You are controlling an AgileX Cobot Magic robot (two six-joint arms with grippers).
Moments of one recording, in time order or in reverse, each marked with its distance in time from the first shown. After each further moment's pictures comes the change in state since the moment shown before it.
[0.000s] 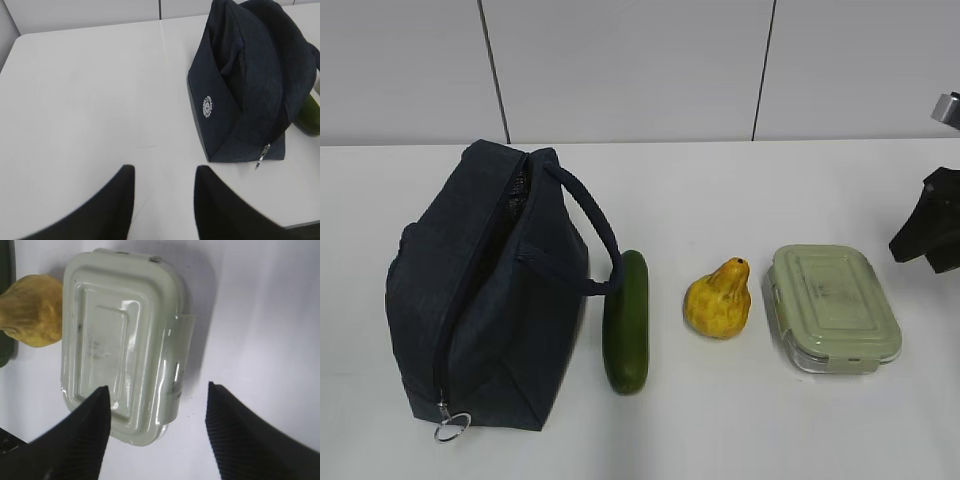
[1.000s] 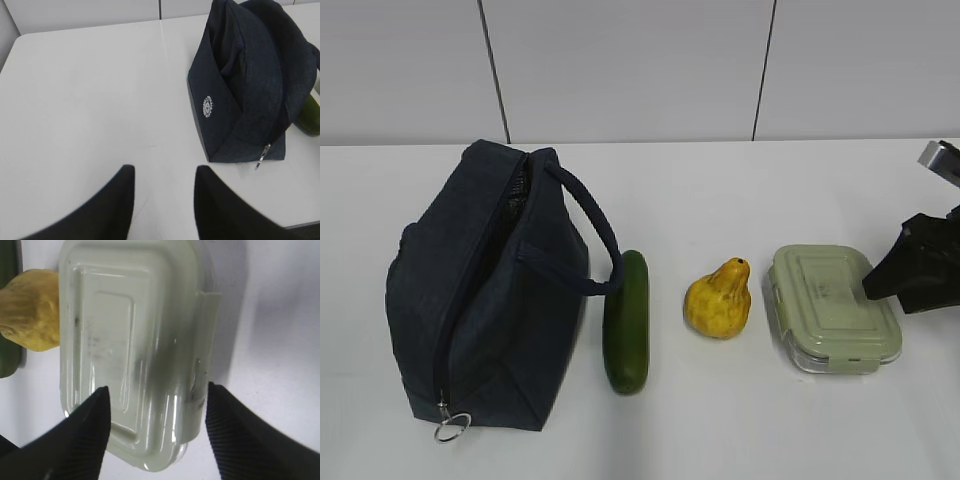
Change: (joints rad) left arm 0.000 0.000 0.000 0.000 0.000 0.000; right arm 0.000 0.000 0.207 0.196 -0.147 -0.147
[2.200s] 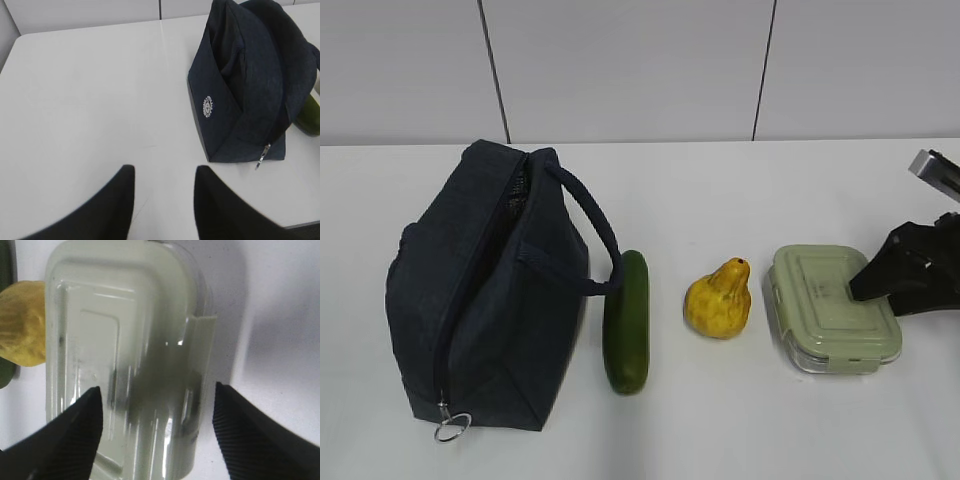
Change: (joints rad) left arm 0.000 0.000 0.000 0.000 0.000 0.000; right arm 0.000 0.061 0.000 0.067 -0.043 -0.087
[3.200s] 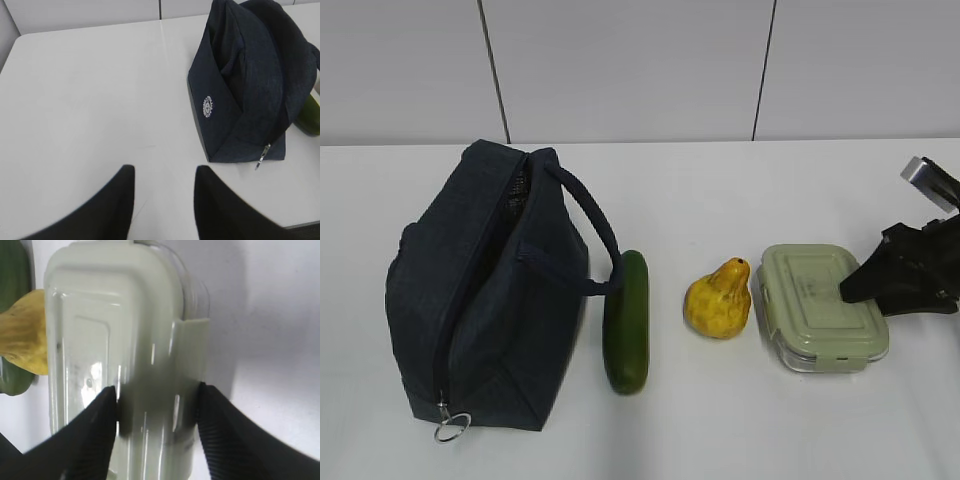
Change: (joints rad) left arm 0.000 0.000 0.000 0.000 0.000 0.000; right arm 0.000 0.058 -0.002 0.088 0.019 -0.063
